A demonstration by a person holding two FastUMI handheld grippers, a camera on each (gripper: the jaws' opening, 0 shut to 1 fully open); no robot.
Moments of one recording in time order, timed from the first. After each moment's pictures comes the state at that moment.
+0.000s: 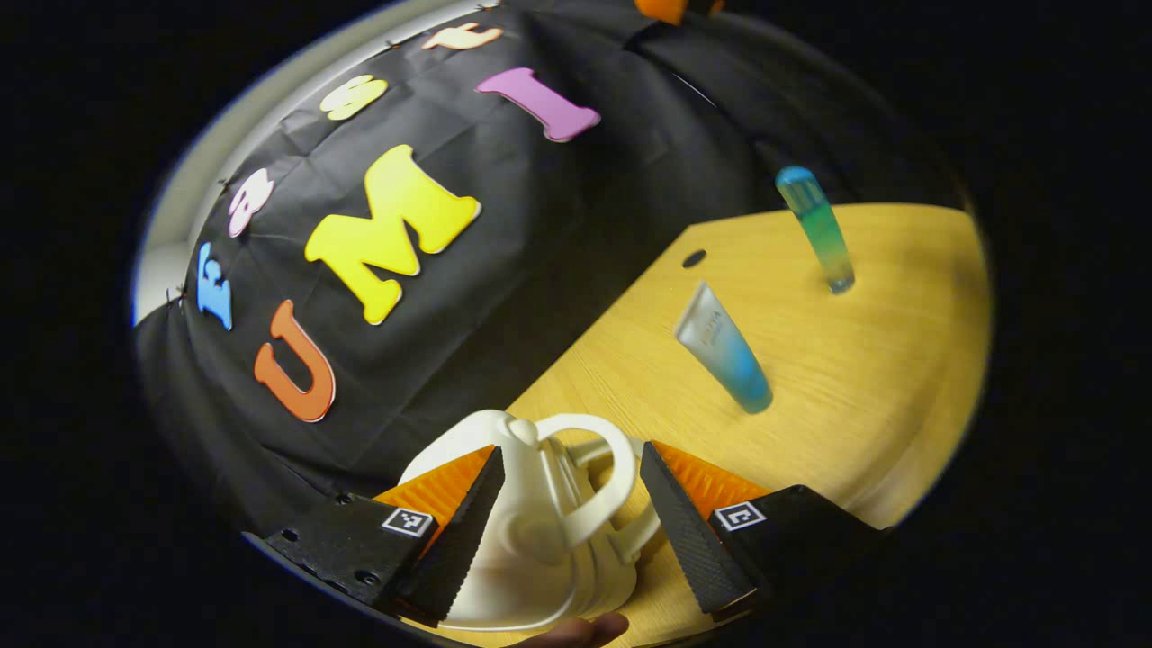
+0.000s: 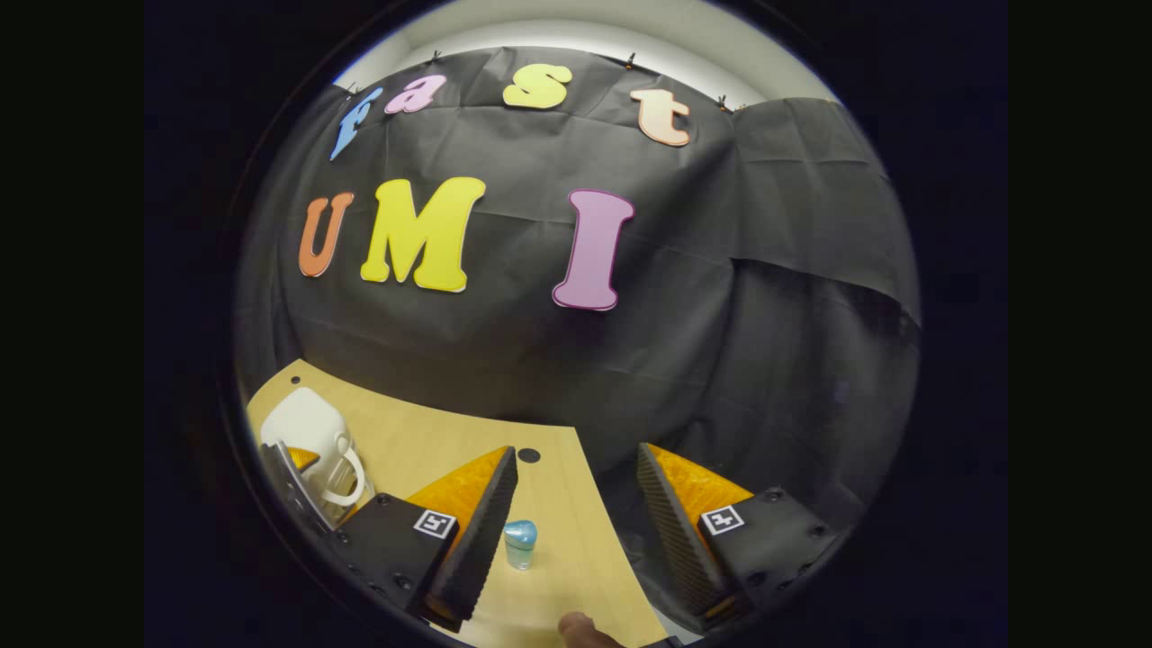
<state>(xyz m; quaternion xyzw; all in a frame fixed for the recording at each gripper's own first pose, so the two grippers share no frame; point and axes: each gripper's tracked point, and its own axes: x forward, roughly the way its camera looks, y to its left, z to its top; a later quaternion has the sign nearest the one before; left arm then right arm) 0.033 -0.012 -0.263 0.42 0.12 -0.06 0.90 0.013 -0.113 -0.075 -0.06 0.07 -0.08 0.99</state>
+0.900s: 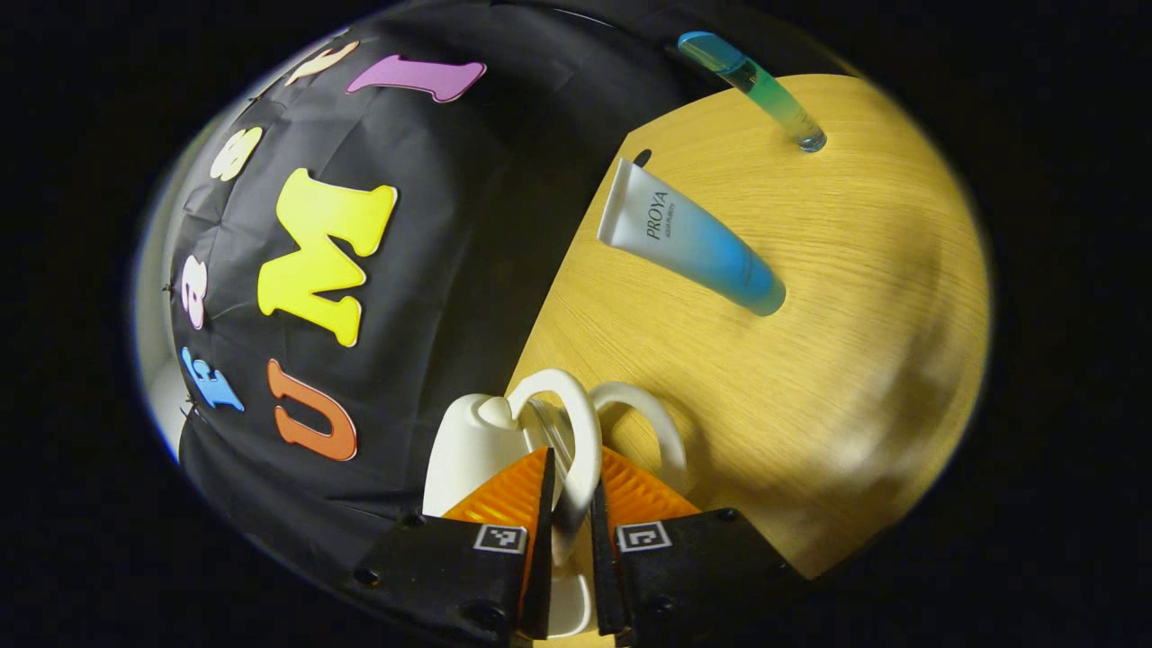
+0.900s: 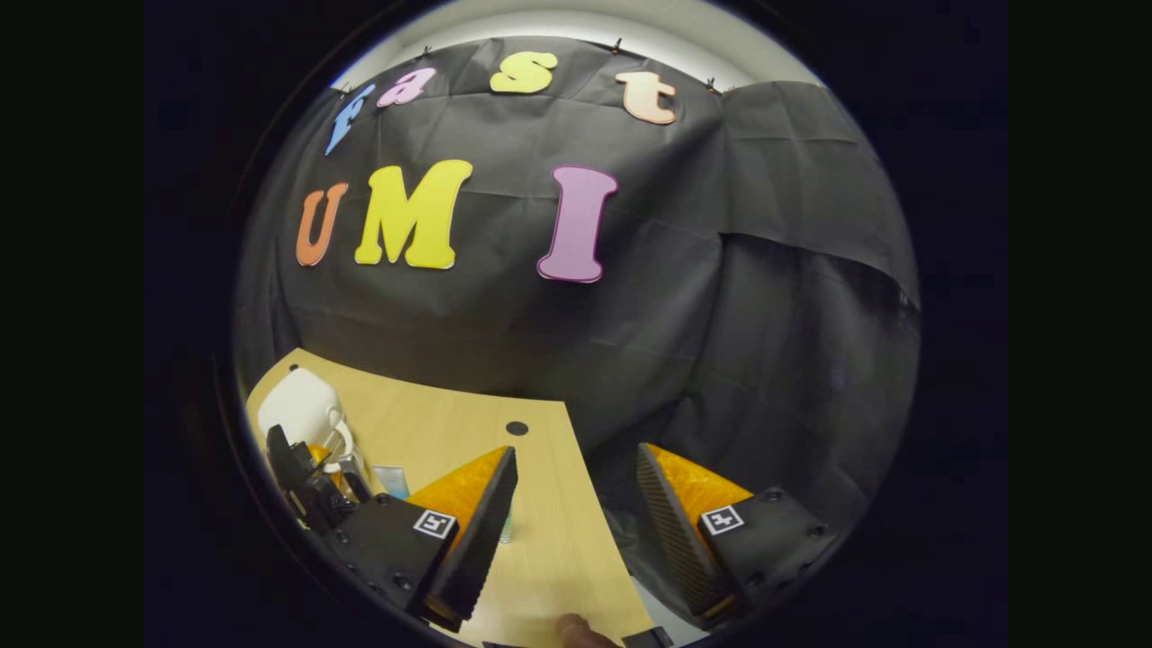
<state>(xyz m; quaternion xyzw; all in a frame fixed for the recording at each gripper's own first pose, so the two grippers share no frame) 0.056 0.012 -0.284 0.56 0.21 -0.02 0.80 -0.012 -0.137 -0.105 -0.05 0.10 -0.08 0.99</state>
